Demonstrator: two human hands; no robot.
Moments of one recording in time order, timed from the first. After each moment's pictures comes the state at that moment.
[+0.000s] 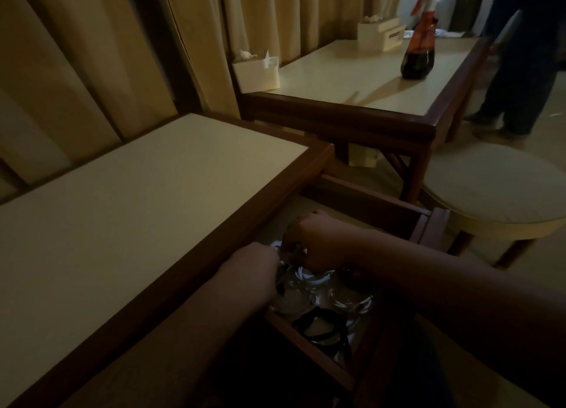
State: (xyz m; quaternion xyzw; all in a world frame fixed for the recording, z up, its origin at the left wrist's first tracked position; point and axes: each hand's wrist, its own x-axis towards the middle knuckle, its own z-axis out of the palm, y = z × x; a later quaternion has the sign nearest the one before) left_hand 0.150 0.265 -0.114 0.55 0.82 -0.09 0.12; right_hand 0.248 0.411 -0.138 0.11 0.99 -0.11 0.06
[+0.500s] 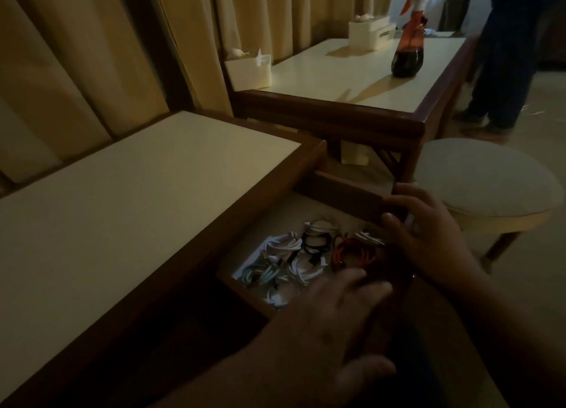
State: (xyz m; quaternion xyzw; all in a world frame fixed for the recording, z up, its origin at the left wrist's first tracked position) left_hand 0.234 0.209 -0.104 0.77 0.59 0.13 0.20; right_hand 0.399 0.402 -0.145 0.43 0.81 -0.23 -0.32
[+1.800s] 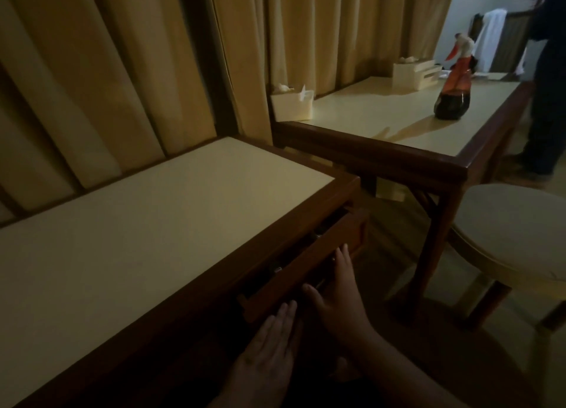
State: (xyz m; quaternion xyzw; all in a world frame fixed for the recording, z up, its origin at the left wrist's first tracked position) left_hand 0.163 0.187 -0.243 0.66 0.72 -0.12 -0.16; right_hand 0.261 0.360 -0.224 0.32 0.74 -0.51 -0.30
